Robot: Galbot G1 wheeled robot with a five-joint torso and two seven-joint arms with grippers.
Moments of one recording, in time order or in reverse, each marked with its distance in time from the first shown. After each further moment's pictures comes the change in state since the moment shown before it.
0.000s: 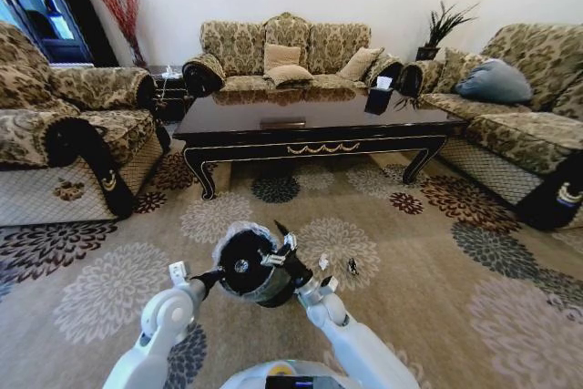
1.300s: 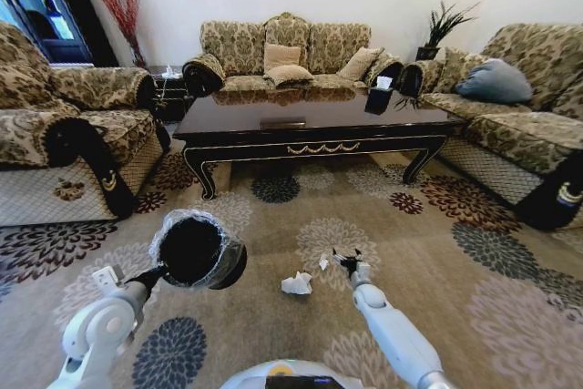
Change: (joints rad) left arm 0.107 -0.017 -0.307 -0.097 -0.021 -0.001 -0.006; right arm 0.138 -0.091 0.219 -0.596 -0.293 -0.488 0.495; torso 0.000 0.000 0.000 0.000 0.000
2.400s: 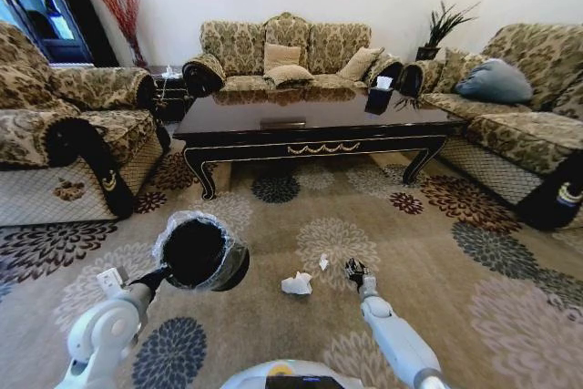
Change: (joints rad) left arm -0.001 -0.007 0.019 -0.011 0.025 0.000 -0.001; right arm 0.023 0.040 0.050 -0.184 -0.124 0.102 -0.060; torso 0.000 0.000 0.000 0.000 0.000
